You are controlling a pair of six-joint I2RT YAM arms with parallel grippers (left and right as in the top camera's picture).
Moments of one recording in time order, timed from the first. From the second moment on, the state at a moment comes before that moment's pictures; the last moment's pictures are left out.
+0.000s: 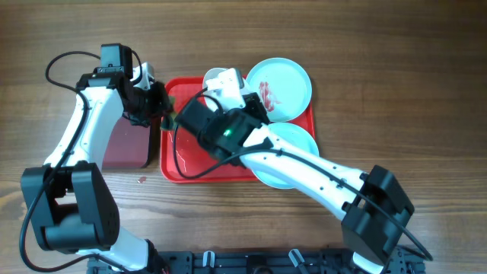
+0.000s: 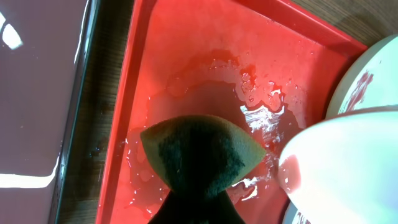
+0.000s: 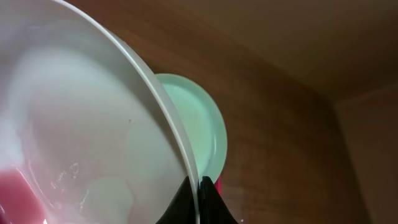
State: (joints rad) left arm 0.05 1.75 1.26 -0.83 0.36 -0.31; right arm 0.95 1.89 1.56 -0.89 0.96 0.45
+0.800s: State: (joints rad) left arm 0.05 1.75 1.26 -0.83 0.35 -0.32; right arm 1.09 1.89 1.56 -0.88 1.48 0.42
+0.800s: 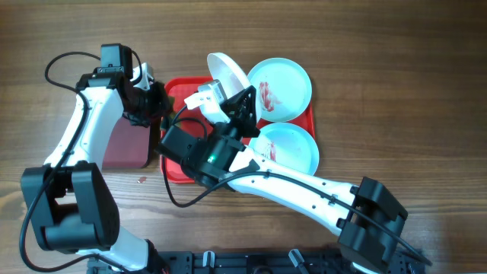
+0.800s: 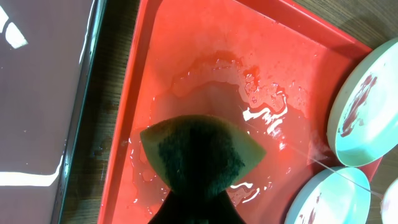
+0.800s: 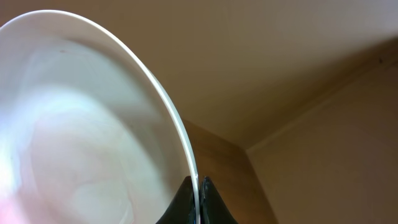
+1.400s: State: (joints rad) left arm 0.05 1.75 1.26 -0.83 0.35 -0.32; right arm 1.09 1.89 1.56 -0.88 1.44 0.42
